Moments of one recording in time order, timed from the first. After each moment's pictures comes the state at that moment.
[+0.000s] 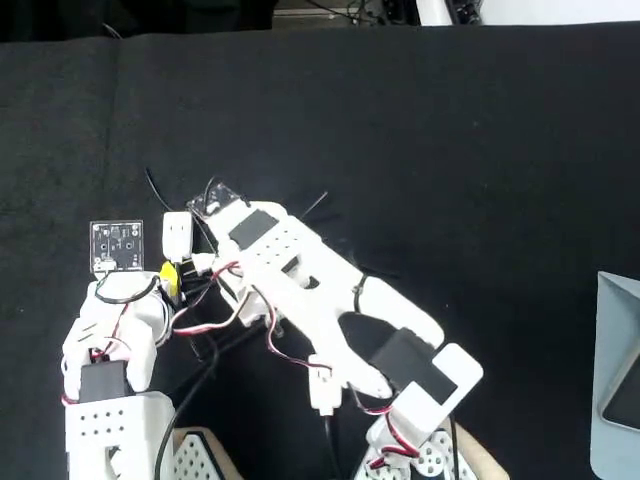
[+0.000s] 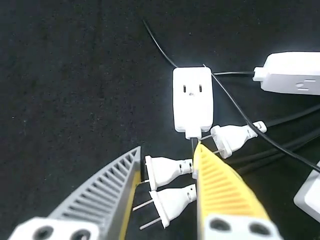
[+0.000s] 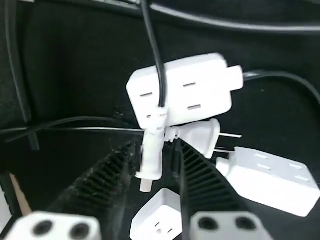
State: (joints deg) left arm -13.5 -88.1 89.5 46.3 -8.0; right arm -44.5 9.0 16.2 76.6 -6.8
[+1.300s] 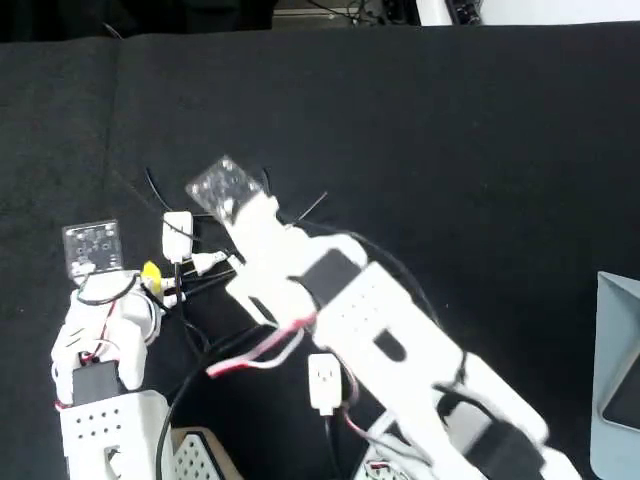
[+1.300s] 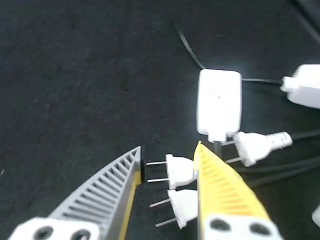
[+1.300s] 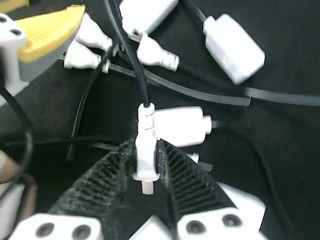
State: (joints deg) left arm -19.1 -88.1 89.5 46.3 -5.5; right arm -44.1 -26.9 33.5 64.3 3.5
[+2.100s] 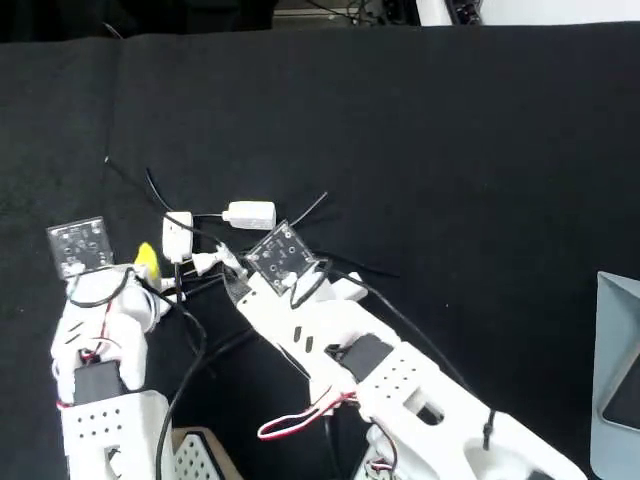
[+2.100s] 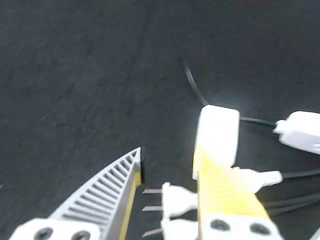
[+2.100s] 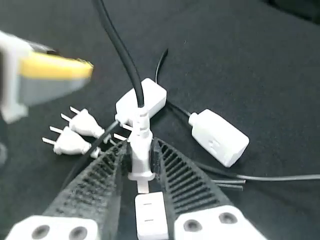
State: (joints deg) left arm -18.4 -88.1 89.5 39.4 -0.5; right arm -44.1 -48.2 80.6 2.8 2.9
